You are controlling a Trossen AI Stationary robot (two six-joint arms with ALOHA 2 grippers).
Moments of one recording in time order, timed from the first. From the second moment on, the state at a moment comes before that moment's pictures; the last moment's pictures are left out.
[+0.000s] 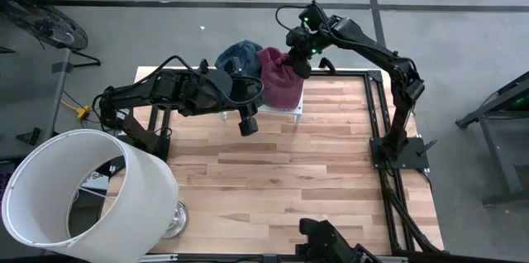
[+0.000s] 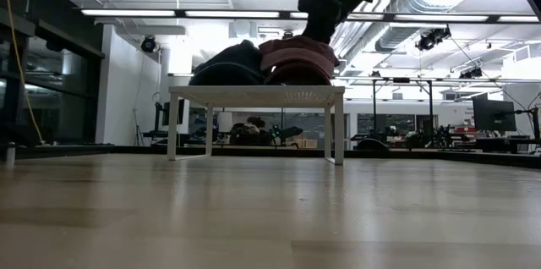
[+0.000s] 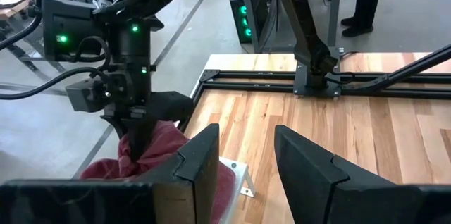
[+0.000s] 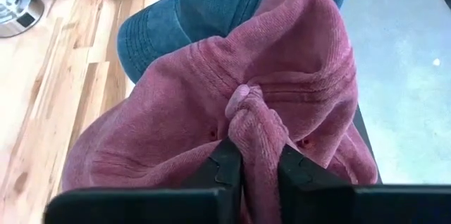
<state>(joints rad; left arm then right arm) -0.12 1.63 2.16 -0.94 -0.49 0.02 -0.74 1.85 1.87 -0.89 -0.53 -0.45</state>
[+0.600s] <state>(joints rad) -0.12 1.63 2.16 -0.94 -0.49 0.02 -0.74 1.76 1.87 -0.89 -0.53 -0.42</state>
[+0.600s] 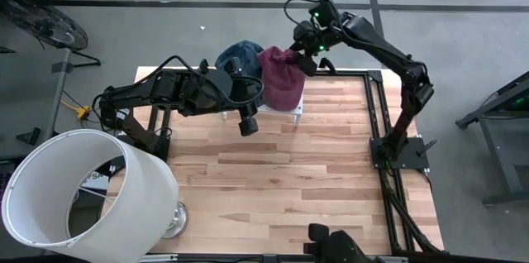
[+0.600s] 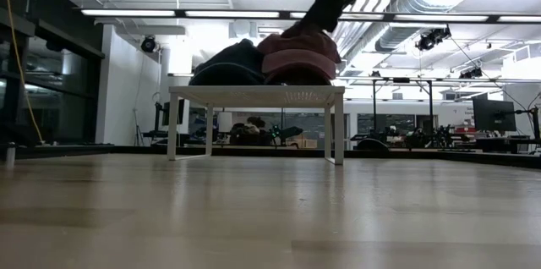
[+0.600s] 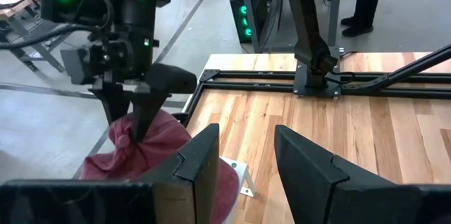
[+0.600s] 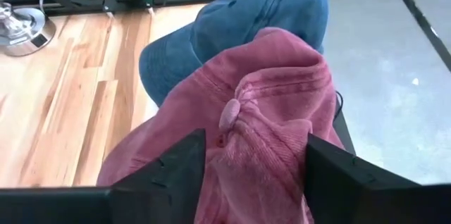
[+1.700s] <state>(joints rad) -0.12 1.57 2.16 -0.95 -0.51 0.07 -0.73 1.59 1.87 -0.80 -0.47 -0.26</state>
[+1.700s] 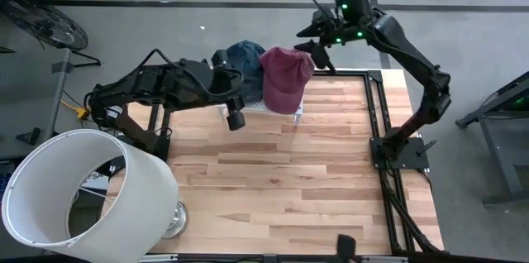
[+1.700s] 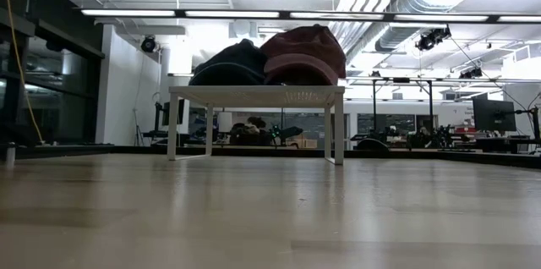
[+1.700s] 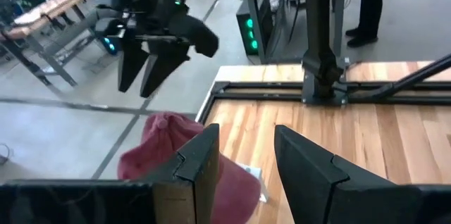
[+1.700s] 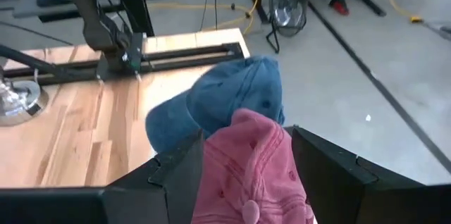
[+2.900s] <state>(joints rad) -0.12 0.70 1.23 -0.76 -0.30 -0.12 -0.14 1.14 1.34 -0.57 0.00 0.16</state>
